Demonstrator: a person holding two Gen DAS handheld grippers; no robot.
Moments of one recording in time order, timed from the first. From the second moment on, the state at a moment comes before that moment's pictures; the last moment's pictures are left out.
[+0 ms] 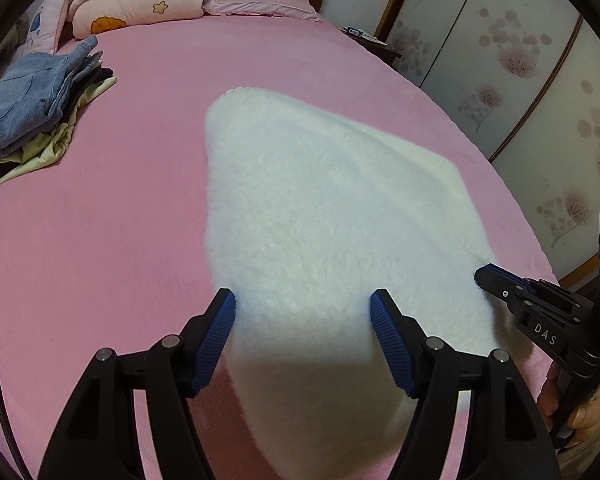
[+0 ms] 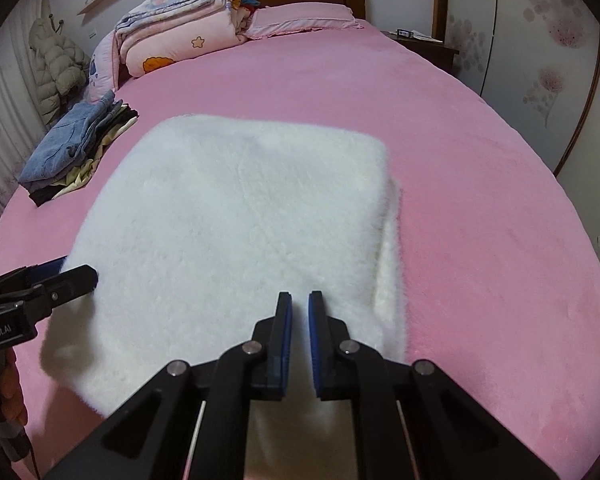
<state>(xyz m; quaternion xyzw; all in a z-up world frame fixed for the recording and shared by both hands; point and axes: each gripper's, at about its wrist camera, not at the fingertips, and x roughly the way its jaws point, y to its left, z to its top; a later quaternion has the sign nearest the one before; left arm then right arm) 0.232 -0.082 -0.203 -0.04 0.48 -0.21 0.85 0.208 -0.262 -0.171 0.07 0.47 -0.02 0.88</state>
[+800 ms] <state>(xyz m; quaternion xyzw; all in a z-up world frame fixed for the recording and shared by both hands) 0.199 -0.086 -0.108 -0.05 0.48 -0.22 0.85 0.165 -0.270 -0.105 0.13 0.47 0.00 0.88</state>
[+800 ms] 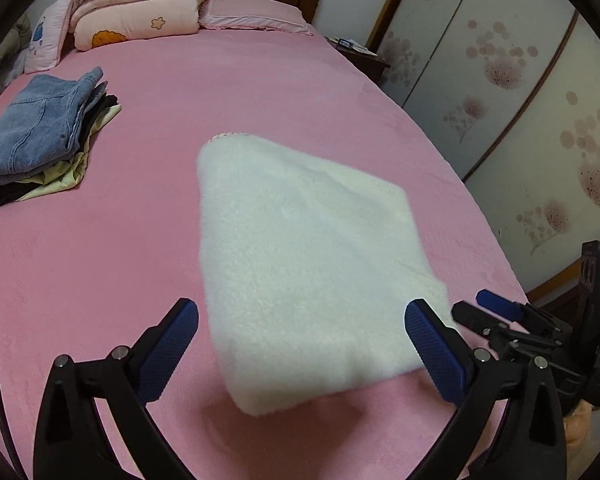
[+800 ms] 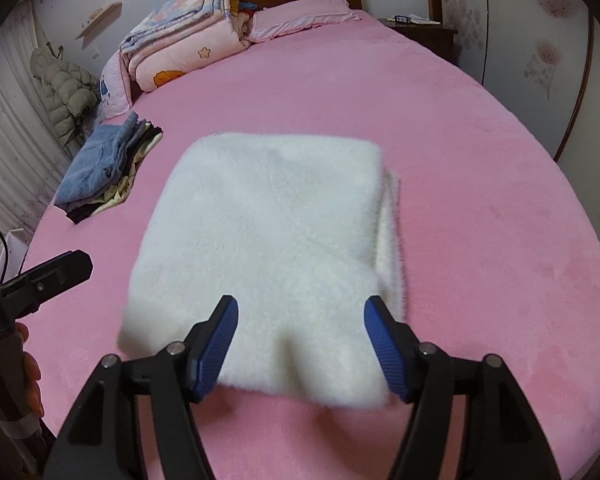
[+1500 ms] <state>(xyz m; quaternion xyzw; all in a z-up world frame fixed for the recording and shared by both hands) 0.258 -0.090 -0.139 -0.07 0.53 -0.27 0.80 0.220 -0.335 -0.120 0.19 0.49 0.06 0.85</state>
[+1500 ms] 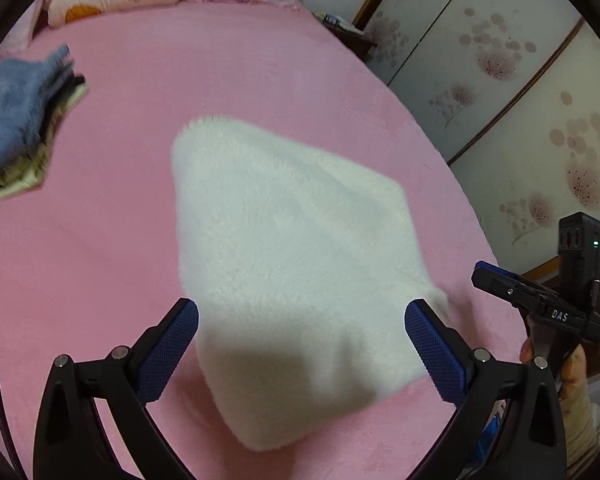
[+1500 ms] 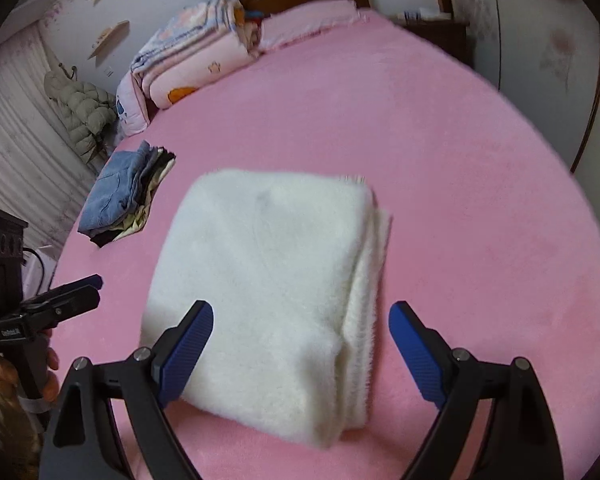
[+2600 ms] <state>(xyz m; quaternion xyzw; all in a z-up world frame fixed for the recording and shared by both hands) 0.304 -0.093 -0.262 -0.18 0.60 -0.29 0.73 0.287 -0.319 -0.234 0.31 0.54 0.16 0.76</state>
